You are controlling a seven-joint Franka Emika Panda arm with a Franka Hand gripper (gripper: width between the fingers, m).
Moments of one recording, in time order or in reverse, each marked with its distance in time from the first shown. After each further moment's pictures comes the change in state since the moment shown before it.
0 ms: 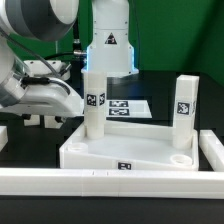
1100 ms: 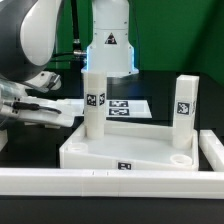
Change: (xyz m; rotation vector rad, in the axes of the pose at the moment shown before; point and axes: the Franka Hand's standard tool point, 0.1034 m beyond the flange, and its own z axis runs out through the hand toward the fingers) arm -0.001 0.012 0.015 0.025 -0.267 0.035
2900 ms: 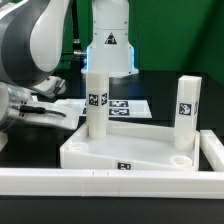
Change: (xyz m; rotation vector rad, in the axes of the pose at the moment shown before) arm 0.001 0.003 0.012 -0.001 0.010 -0.003
